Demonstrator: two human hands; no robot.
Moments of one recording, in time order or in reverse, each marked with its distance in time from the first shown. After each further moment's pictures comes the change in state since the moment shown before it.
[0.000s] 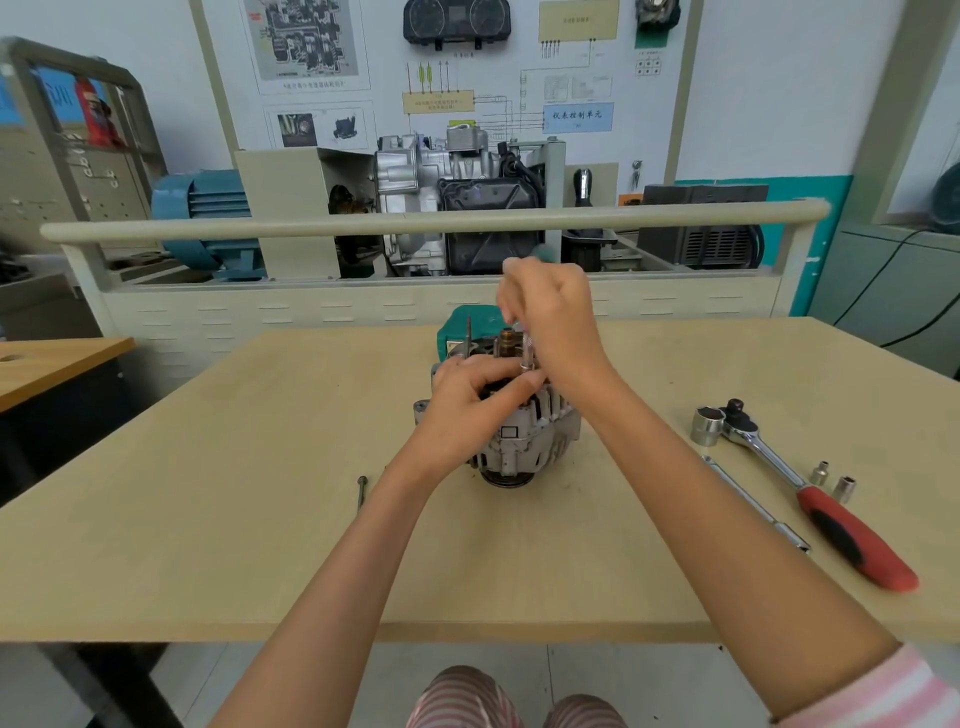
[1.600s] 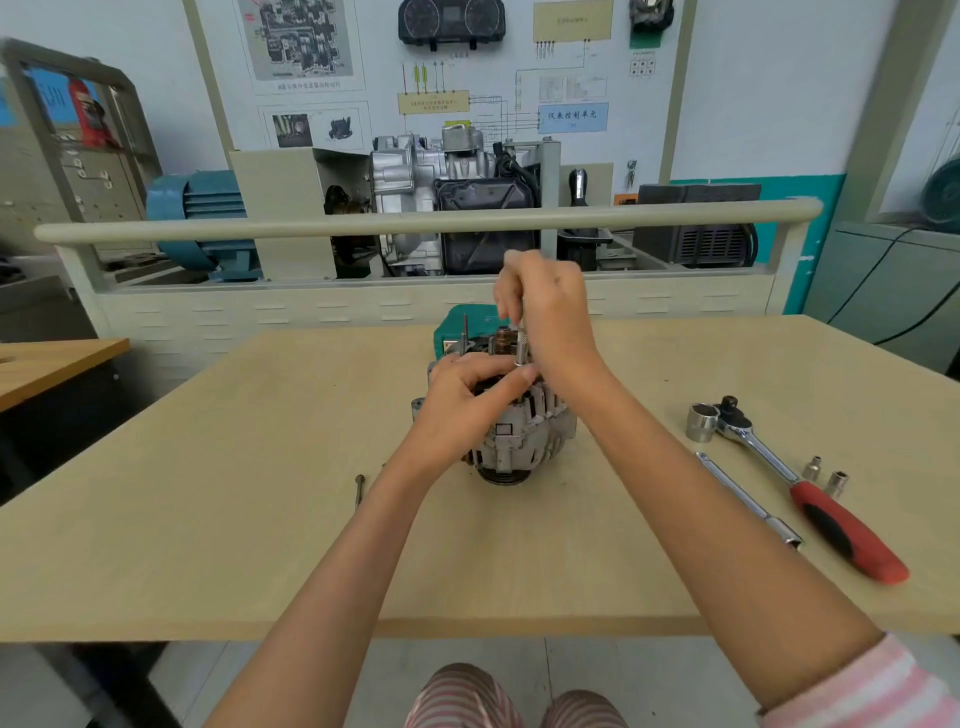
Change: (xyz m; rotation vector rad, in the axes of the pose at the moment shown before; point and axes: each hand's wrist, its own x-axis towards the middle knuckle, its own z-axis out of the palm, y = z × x) left_hand -0.002 0.005 0.000 -0.083 0.060 -0.055; right_hand 0.001 -0.001 0.002 0.045 0.052 0.033
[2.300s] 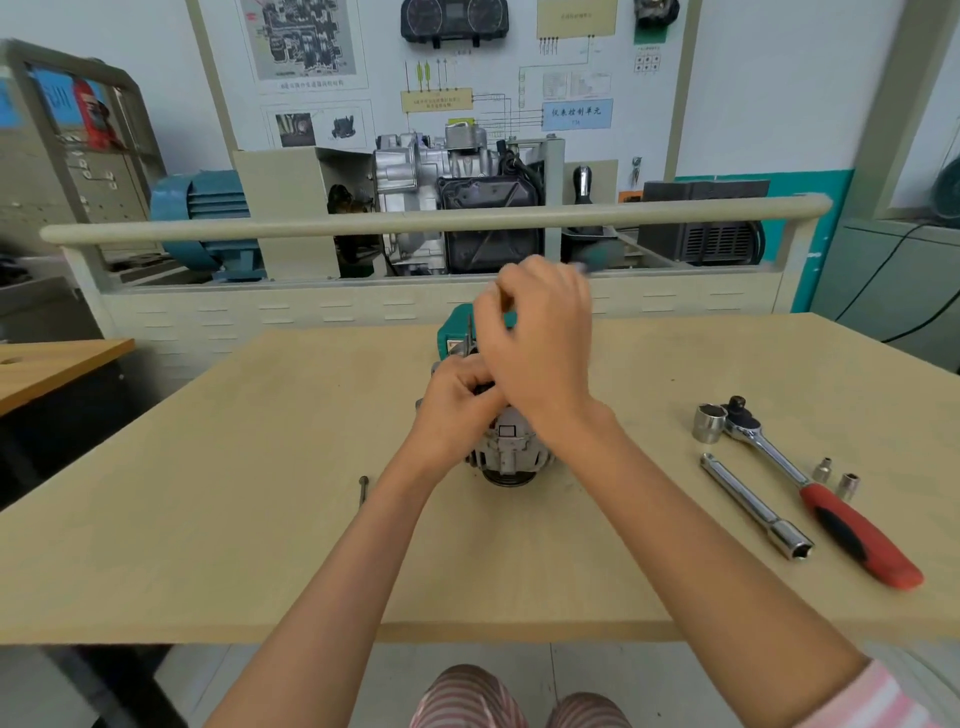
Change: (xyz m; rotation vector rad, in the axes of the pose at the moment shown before) left_hand 0.002 -0.009 -0.003 -0.112 0.064 -0.028; right_hand -0.015 0.016 0.011 -0.746 0.174 -0.310
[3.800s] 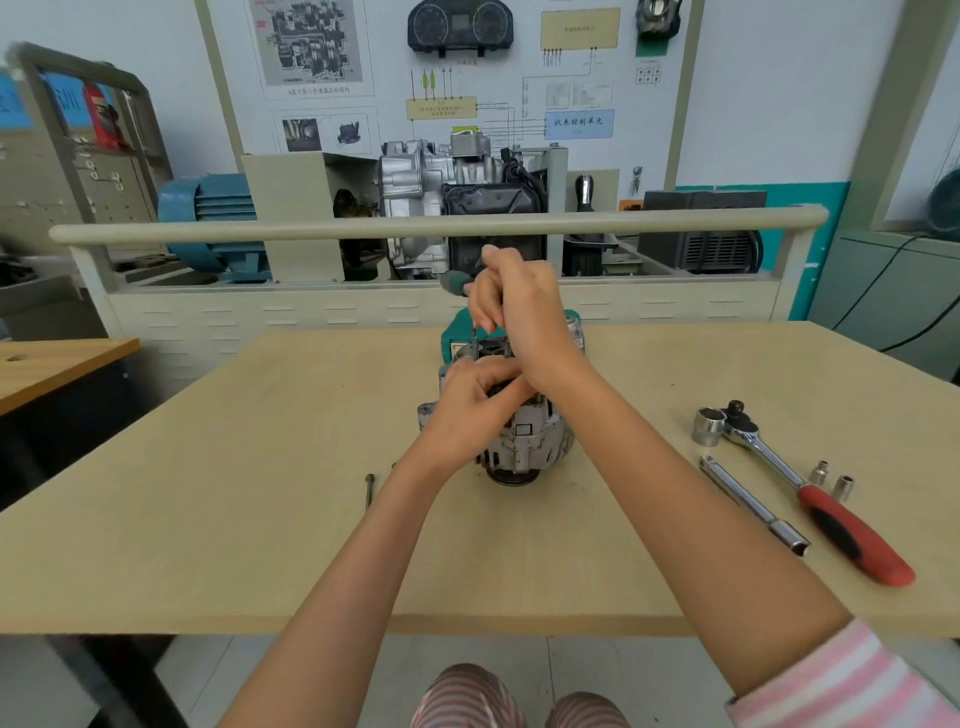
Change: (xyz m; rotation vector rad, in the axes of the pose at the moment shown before) left_hand 0.000 0.002 0.001 0.128 -0.093 0.097; right_hand 0.027 -0.008 0.008 0.908 -0.303 0.339
